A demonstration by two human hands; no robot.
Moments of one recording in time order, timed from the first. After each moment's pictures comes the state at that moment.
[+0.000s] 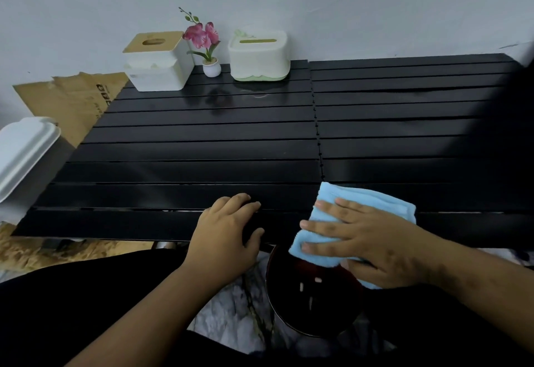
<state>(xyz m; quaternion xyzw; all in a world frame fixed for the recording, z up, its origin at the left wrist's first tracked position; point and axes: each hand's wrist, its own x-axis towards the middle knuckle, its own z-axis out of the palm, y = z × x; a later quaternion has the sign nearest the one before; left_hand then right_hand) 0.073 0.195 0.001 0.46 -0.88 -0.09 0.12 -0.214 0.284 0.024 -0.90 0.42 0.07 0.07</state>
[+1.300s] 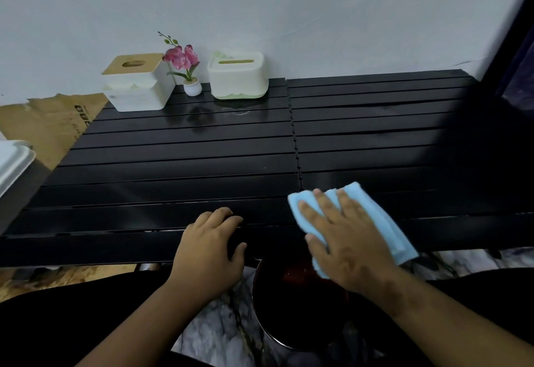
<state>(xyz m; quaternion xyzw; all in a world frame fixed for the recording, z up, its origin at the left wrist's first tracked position) 0.068 0.195 0.009 0.47 -0.88 -0.08 0.10 -0.178 0.288 0.010 -0.67 0.74 -0.03 0.08</state>
